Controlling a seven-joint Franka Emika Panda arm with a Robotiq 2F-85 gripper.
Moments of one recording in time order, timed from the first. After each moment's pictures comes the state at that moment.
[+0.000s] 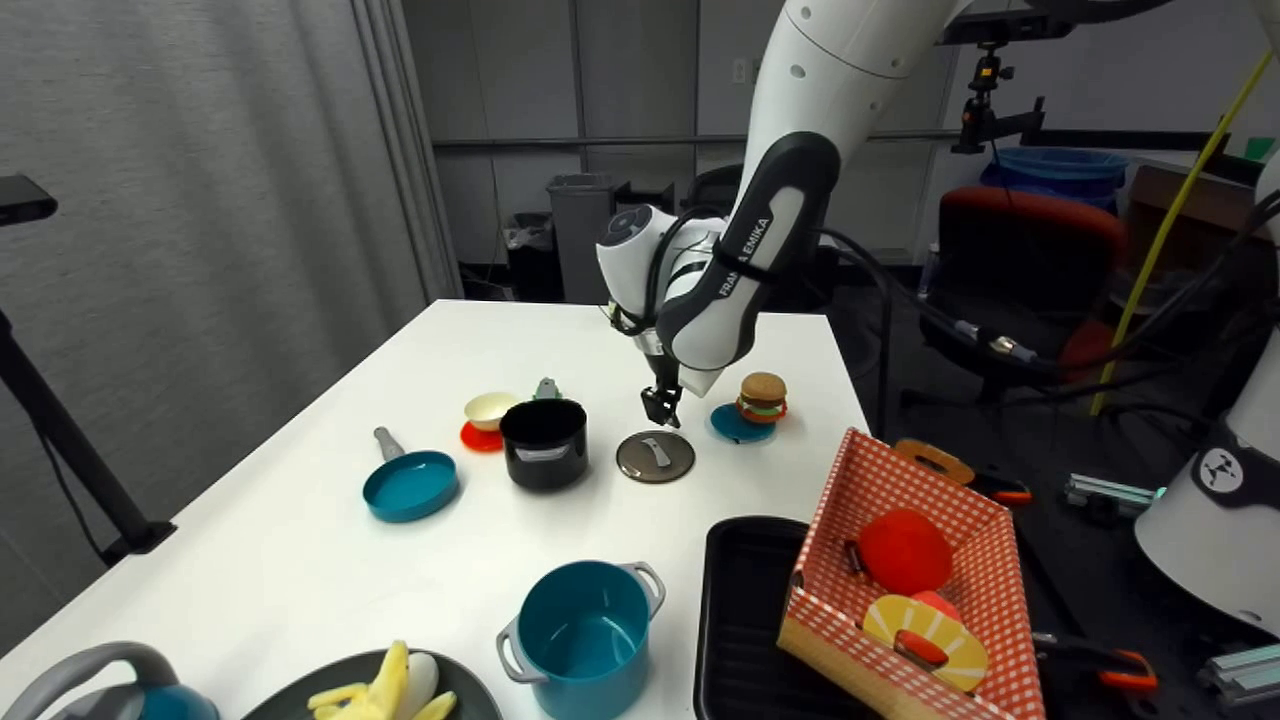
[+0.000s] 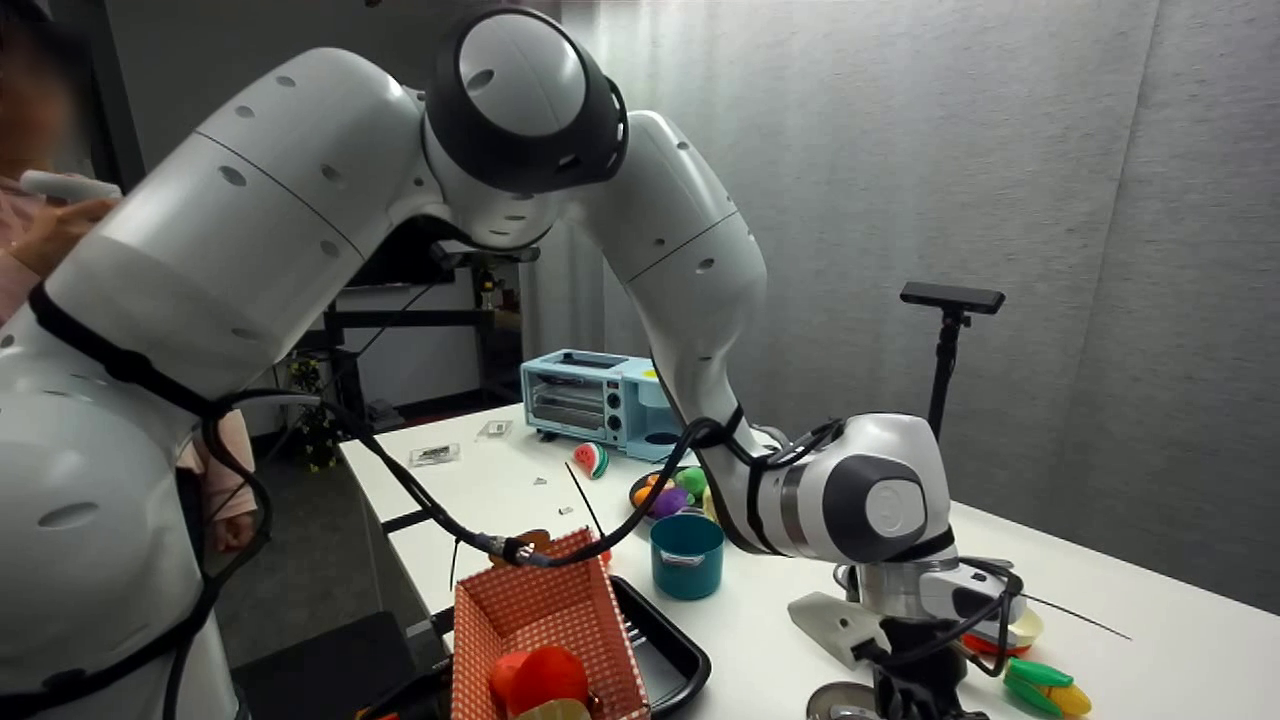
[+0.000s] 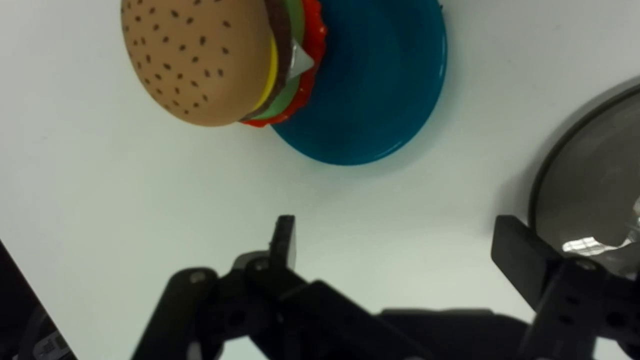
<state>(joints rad) 0.06 0.77 -0.45 -1.94 -0.22 2.56 0.47</state>
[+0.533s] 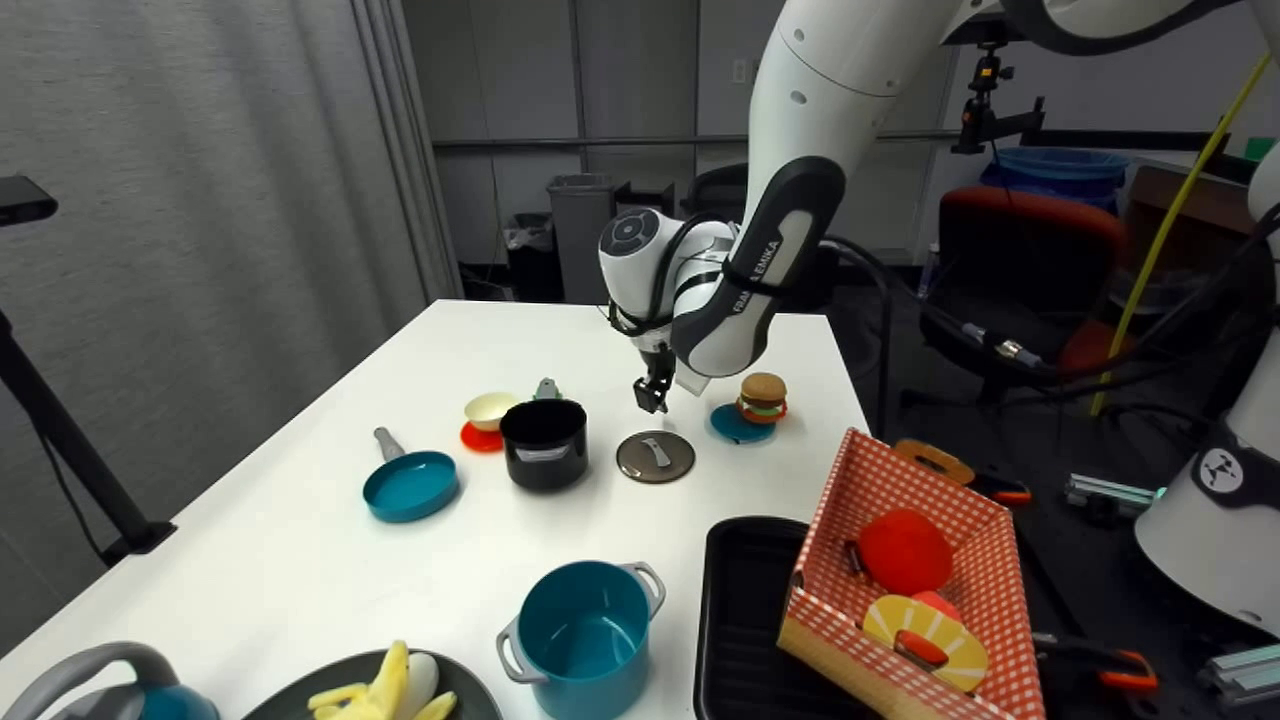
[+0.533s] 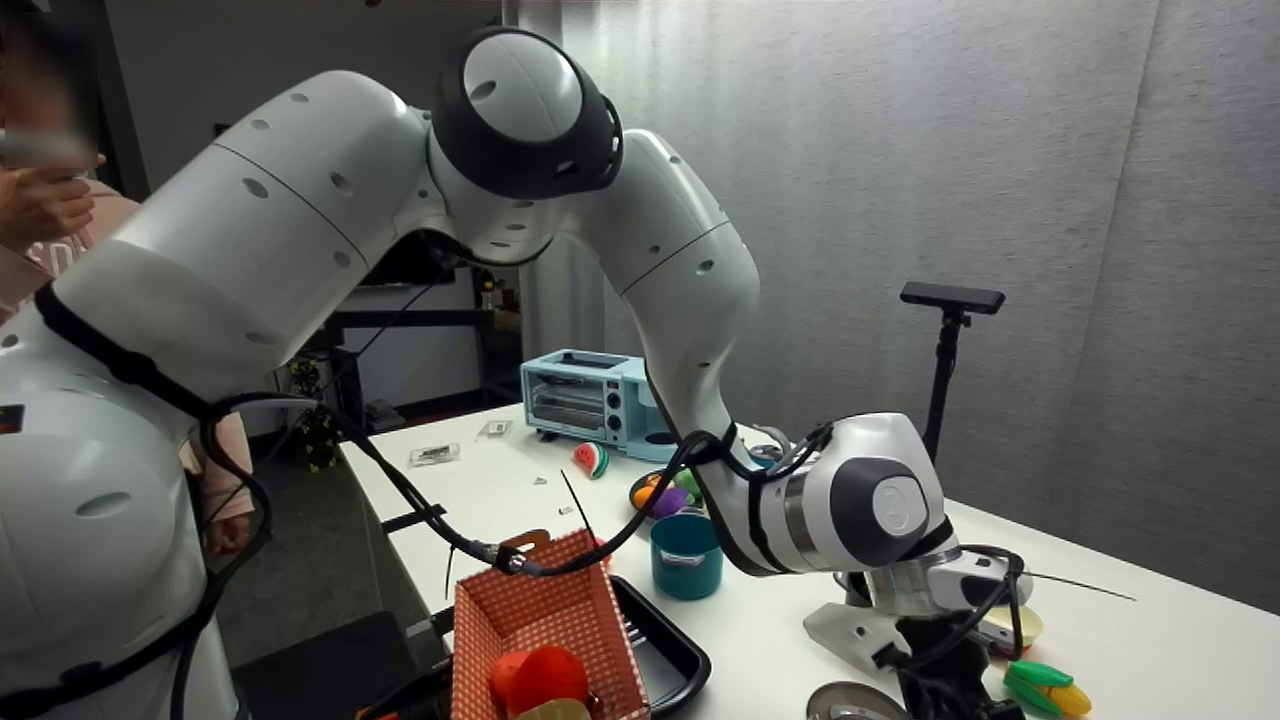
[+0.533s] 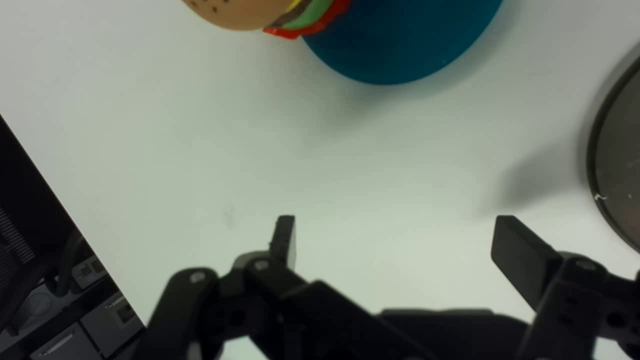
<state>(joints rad) 0.14 0.81 -0.55 -1.94 -0.31 2.69 0.54</state>
